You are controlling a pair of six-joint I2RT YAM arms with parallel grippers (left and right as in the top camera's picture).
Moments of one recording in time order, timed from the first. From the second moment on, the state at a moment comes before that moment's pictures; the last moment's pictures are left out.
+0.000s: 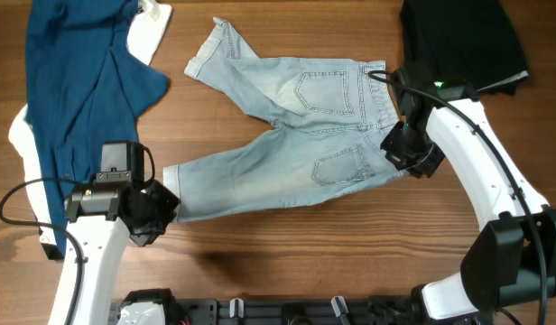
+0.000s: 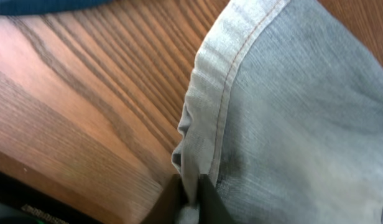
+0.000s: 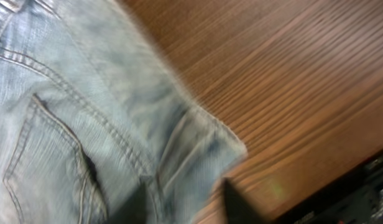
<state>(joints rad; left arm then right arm) 0.05 1.12 0.80 -1.11 0.09 -0.82 0.16 1.68 1.33 -1.30 0.12 0.78</state>
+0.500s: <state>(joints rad) -0.10 1.14 0.95 -0.68 0.07 -0.65 0.20 1.53 1.33 -1.10 -0.04 0.36</state>
